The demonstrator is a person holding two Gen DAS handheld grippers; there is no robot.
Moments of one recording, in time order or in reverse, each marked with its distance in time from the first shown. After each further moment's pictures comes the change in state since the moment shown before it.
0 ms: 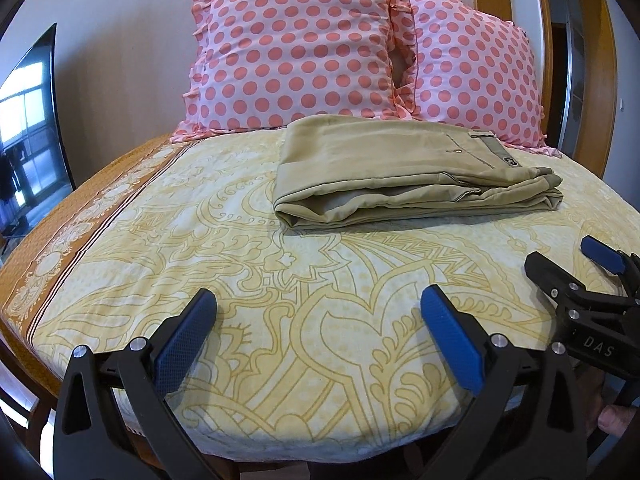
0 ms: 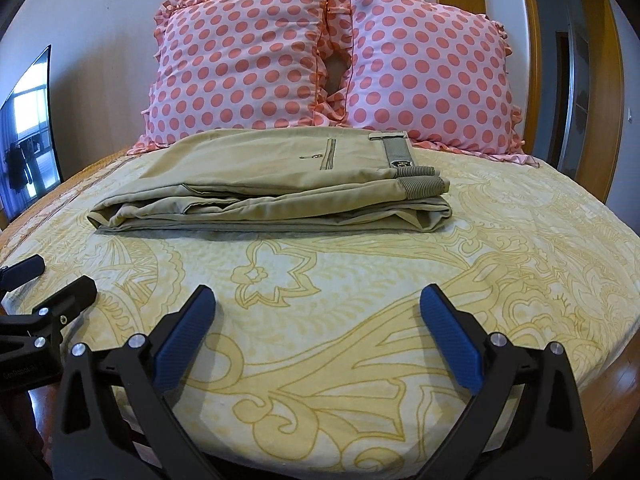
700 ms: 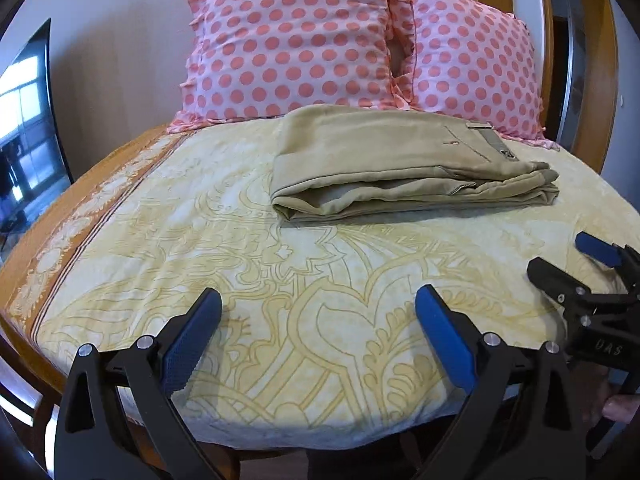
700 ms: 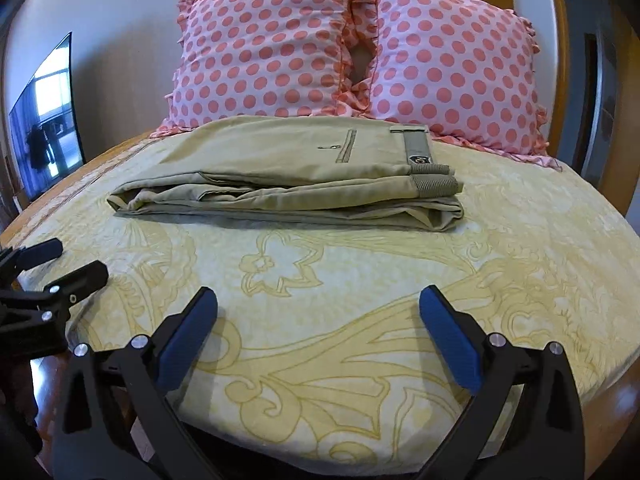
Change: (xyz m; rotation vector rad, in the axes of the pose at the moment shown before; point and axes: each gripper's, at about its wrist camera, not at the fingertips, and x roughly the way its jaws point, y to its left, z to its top) left arm -0.004 -0.002 0.004 0.004 0.045 -0.001; right arm -0.004 -0.006 0.005 -0.041 0.054 0.081
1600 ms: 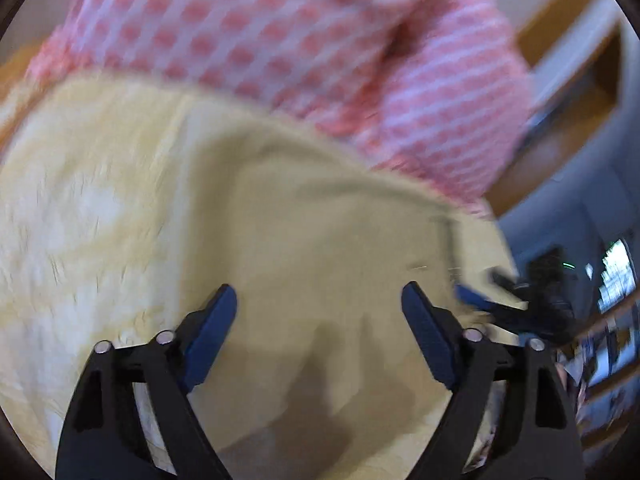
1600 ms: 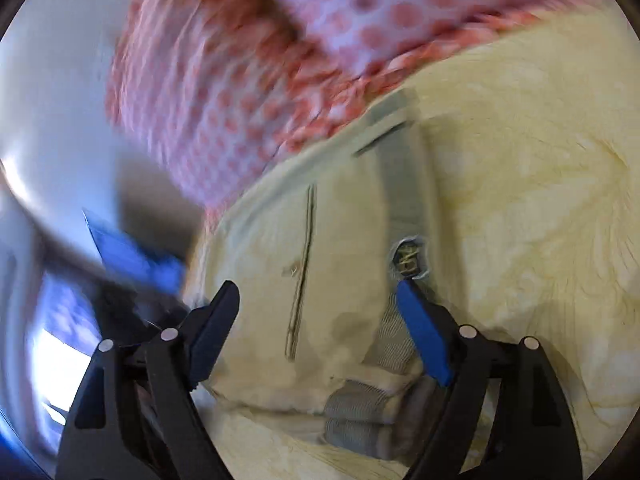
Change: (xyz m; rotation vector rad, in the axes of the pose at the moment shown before) left arm 0.164 0.046 0.155 -0.306 0.354 -0.520; right arm 0.137 -0.169 0.119 0.663 0.336 0.580
